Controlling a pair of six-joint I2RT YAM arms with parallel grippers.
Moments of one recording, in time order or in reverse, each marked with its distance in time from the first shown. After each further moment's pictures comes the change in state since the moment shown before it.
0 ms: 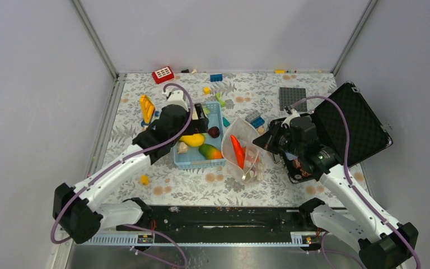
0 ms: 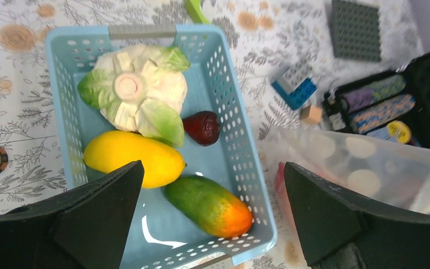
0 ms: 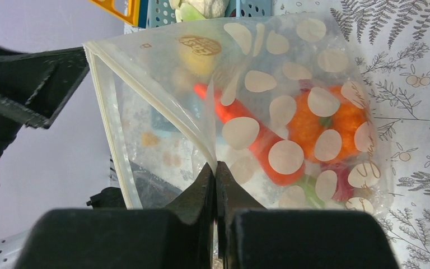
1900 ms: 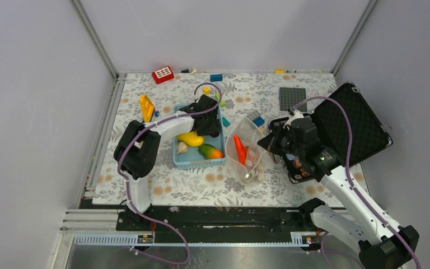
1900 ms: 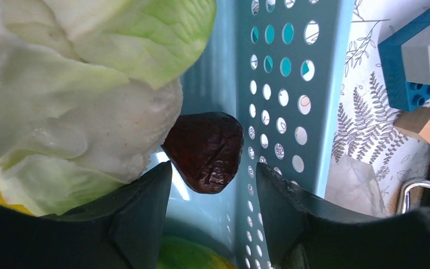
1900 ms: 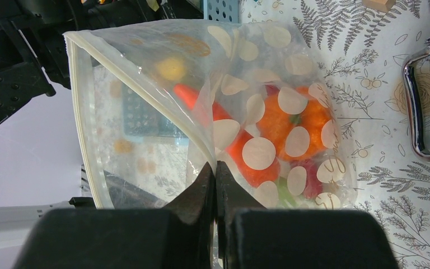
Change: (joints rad) left arm 0.100 0.784 0.367 -0.123 0.249 -0.177; right arm -0.011 -0.019 0.000 -0.061 0.071 -0.073
